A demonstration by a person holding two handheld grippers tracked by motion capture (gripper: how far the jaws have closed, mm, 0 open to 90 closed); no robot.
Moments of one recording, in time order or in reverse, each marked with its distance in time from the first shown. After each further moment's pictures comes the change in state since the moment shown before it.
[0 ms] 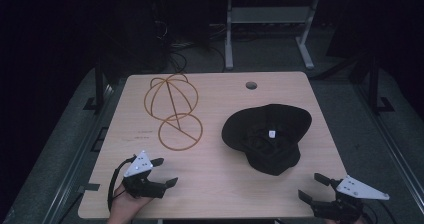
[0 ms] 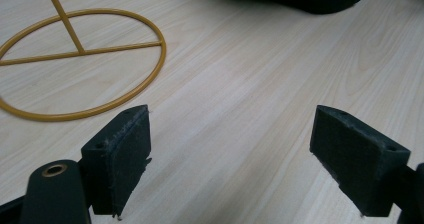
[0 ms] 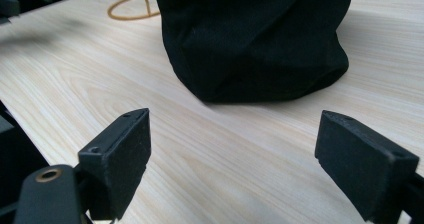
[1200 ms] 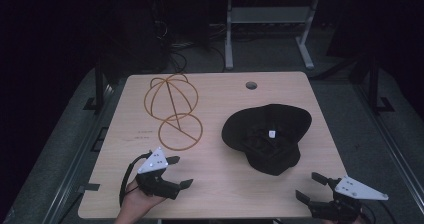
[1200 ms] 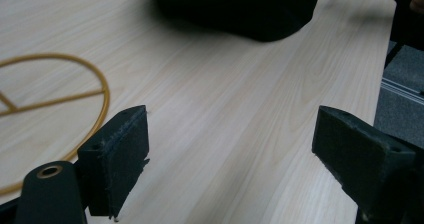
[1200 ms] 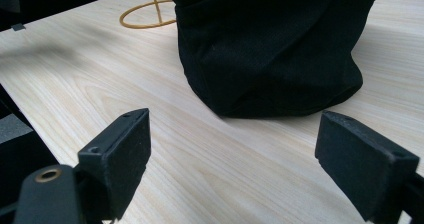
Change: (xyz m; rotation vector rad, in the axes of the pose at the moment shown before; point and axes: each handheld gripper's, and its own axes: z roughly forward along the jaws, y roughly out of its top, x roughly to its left) left arm -0.029 0.042 0.012 -0.012 -0.116 0.052; right arm 0.010 0.008 0.000 -0.011 0.016 -0.016
